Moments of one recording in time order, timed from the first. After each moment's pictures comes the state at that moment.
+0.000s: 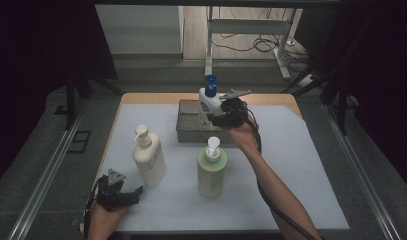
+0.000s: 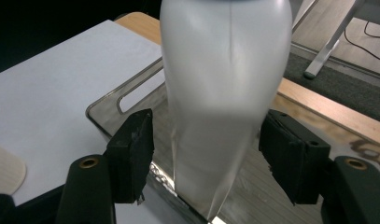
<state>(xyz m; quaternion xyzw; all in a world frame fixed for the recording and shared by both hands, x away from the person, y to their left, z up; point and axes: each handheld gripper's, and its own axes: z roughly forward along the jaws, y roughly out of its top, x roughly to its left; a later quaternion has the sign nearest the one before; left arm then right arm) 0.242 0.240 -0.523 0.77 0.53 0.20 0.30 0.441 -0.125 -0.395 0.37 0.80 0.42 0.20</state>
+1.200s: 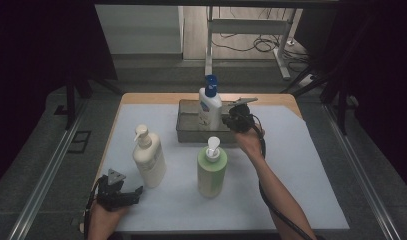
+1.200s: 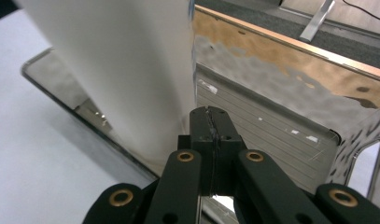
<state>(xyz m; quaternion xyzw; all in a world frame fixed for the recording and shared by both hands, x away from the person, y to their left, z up) 0.242 0.240 -0.523 0.77 0.53 0.20 0.30 0.456 -0.150 -0.435 0.42 0.81 0.38 0.18</state>
